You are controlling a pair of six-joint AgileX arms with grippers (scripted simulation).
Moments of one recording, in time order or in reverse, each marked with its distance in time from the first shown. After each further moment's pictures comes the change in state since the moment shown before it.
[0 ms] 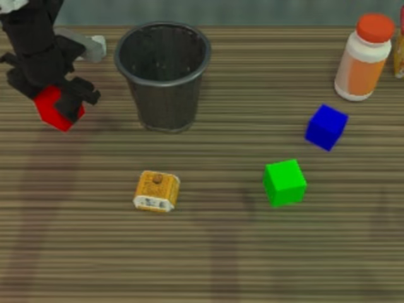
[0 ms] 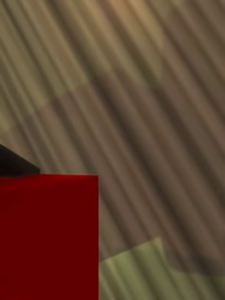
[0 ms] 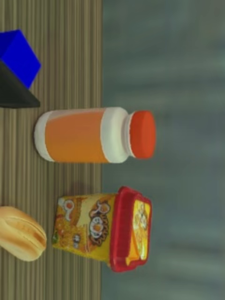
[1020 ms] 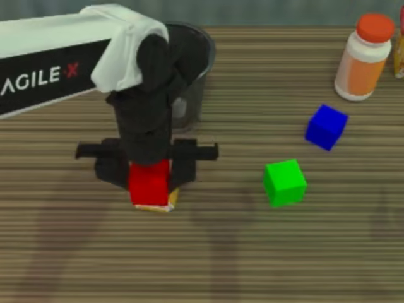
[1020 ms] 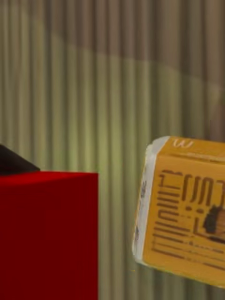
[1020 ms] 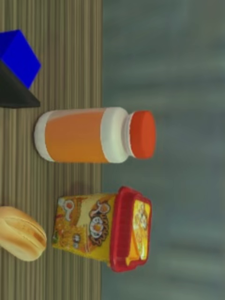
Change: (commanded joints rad) left arm -0.493 -0.359 -0.479 0.099 -0.020 -1.015; right arm 0.000 0.000 0.000 0.000 0.000 0.000
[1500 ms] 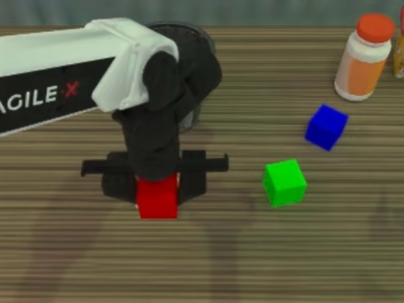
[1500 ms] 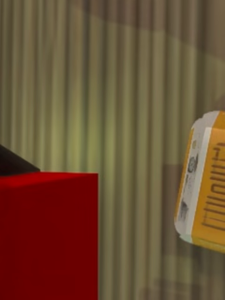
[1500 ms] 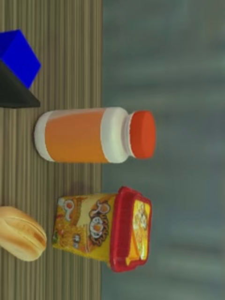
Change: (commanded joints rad) left arm -0.063 -0.062 -0.067 0.023 -0.005 -0.107; right arm 0.000 0.000 0.000 0.000 0.000 0.000
